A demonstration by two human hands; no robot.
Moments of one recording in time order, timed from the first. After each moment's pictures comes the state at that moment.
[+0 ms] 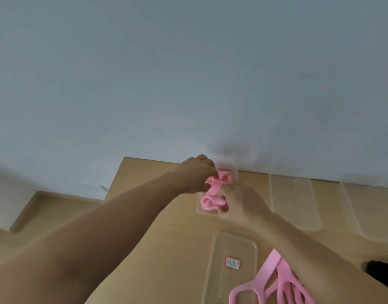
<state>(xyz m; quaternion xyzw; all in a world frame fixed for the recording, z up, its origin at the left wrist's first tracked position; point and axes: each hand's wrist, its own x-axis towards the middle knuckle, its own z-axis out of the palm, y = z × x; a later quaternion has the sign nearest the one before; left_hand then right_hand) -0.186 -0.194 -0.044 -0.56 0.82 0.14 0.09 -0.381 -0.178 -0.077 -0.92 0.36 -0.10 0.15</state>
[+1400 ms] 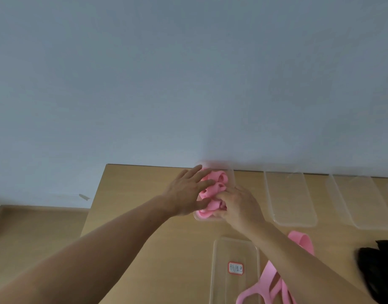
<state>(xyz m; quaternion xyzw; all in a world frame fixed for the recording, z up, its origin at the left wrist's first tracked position) -0.168 -0.179 -0.107 -0.54 0.82 0.16 0.04 -0.365 -0.176 -0.097 -0.86 0.48 -0.07 0.16</state>
